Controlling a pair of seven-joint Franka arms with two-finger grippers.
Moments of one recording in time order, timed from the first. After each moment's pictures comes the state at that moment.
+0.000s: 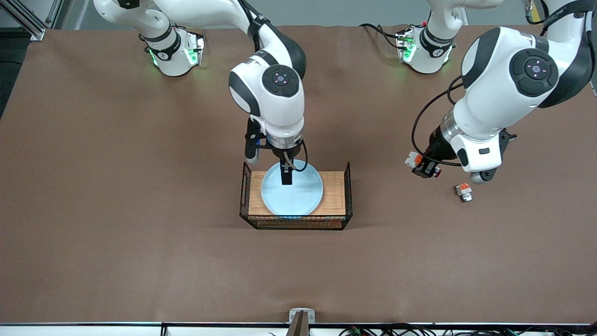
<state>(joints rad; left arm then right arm) -0.19 0.20 -0.19 -1.62 -0.05 1.88 -1.36 0.77 0.62 -0.07 -1.23 -0.03 1.93 2.23</state>
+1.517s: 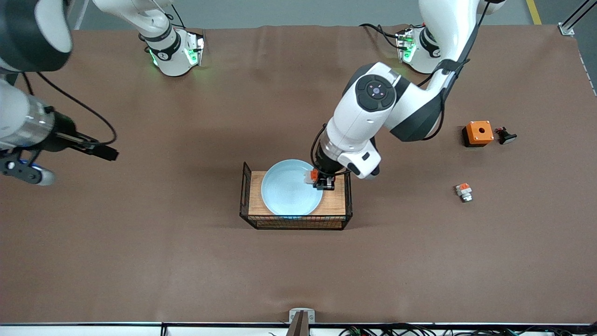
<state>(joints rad) -0.51 0.57 -0.19 -1.33 -0.05 2.17 -2.21 0.13 0.24 -0.08 -1.31 0.04 1.40 0.40</state>
